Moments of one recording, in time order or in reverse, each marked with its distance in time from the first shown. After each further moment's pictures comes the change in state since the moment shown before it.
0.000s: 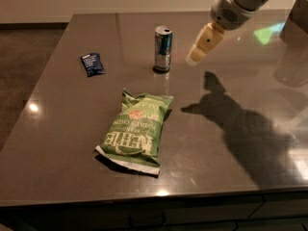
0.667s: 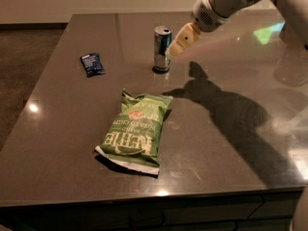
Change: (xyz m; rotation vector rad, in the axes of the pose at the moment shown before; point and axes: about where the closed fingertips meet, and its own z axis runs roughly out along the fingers) arm -0.045 -0.018 0.056 -0.032 -0.138 0.073
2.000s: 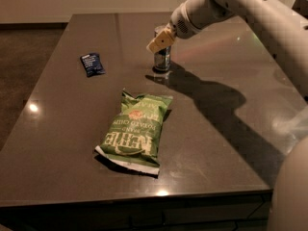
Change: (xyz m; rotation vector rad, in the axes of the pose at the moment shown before) arm -0.039 0.005 0.065 -0.055 -0.158 0.056
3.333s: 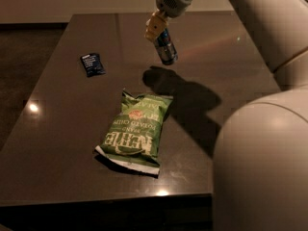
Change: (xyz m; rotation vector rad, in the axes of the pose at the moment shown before) arm -0.034 0.023 -0.022 -0.062 0.280 -0.156
